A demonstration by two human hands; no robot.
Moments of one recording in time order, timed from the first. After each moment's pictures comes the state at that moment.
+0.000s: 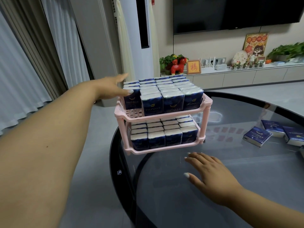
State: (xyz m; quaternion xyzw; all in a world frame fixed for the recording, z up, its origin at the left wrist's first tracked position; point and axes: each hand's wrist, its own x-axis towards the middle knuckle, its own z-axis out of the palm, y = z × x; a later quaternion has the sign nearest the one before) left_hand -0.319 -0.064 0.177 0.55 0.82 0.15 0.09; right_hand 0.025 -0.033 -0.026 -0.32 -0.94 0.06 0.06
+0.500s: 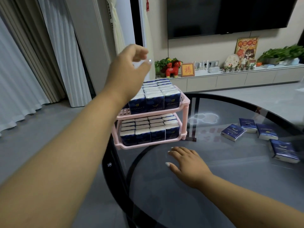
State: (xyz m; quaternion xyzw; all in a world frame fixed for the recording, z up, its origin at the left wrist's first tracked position) left_hand -0.139 -0.109 0.209 0.56 0.64 0.52 -0.08; right_hand 0.024 -0.032 -0.030 -0.31 -0.94 0.08 0.10
